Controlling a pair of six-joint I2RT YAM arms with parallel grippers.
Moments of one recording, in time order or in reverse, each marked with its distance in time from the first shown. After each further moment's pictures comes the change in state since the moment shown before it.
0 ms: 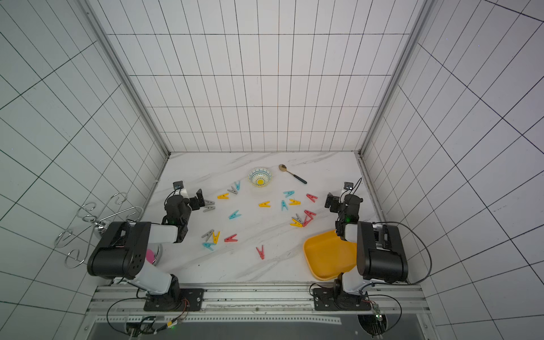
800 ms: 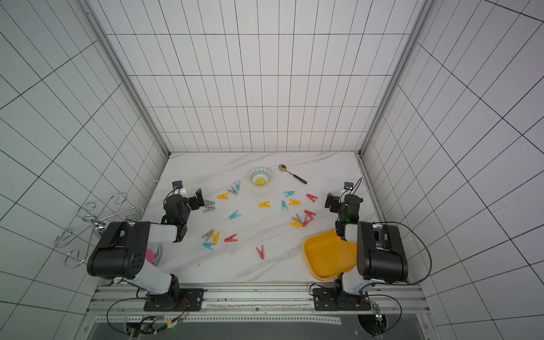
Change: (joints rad) left arm 0.021 0.000 0.012 -0.017 0.024 -0.005; right arm 0.000 0.000 0.000 0.000 0.000 0.000
